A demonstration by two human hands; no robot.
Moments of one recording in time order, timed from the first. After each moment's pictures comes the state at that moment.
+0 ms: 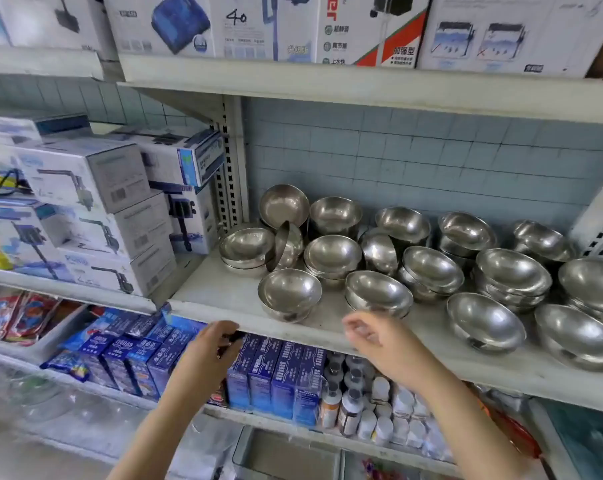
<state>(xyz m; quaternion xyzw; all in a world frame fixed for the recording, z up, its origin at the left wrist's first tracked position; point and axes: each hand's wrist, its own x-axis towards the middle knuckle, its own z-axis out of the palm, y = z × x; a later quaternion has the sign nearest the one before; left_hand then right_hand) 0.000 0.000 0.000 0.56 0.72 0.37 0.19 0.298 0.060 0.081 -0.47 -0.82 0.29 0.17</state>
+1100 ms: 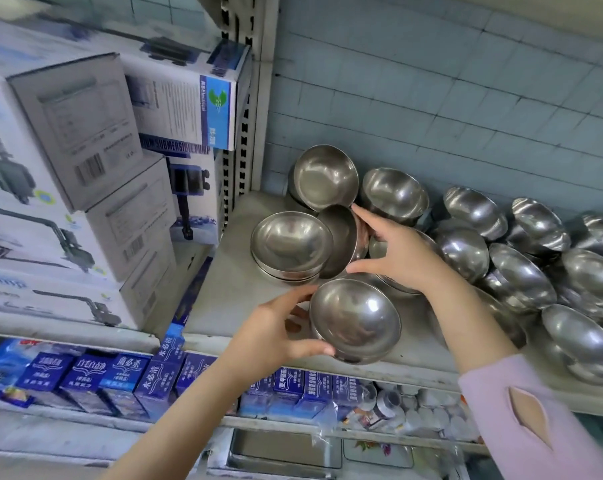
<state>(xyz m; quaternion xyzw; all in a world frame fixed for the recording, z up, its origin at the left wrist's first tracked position) -0.070 0.124 0.003 0.67 0.48 0.40 0.40 0.142 0.226 0.107 -0.54 -0.80 0.22 0.16</state>
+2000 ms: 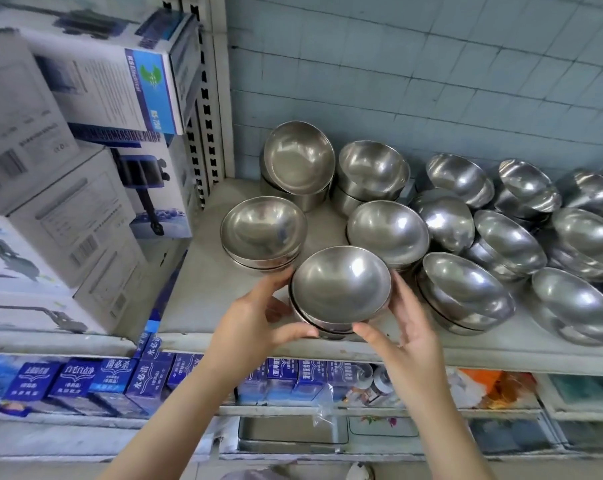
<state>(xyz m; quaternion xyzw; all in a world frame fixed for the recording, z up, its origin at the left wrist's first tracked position) -0.060 0.121 0.002 0.67 0.54 0.38 0.34 0.162 0.090 0.021 -0.52 -0.58 0.39 0.49</state>
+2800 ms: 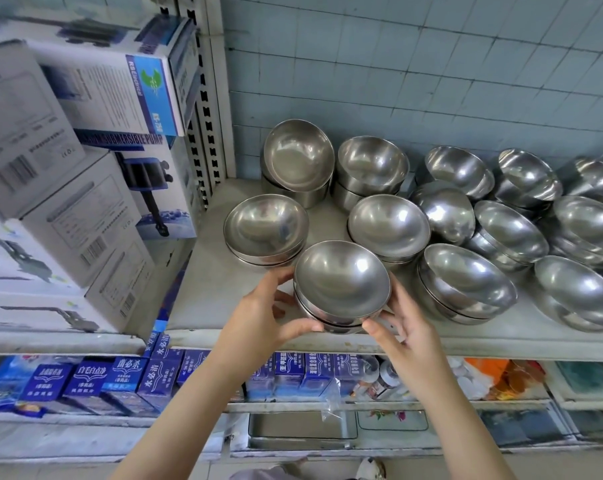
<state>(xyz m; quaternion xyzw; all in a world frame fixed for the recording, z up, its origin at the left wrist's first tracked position) -0.060 0.118 0.002 0.68 0.54 0.38 0.32 0.177 0.094 0.006 -0.55 -0.63 0.39 0.39</state>
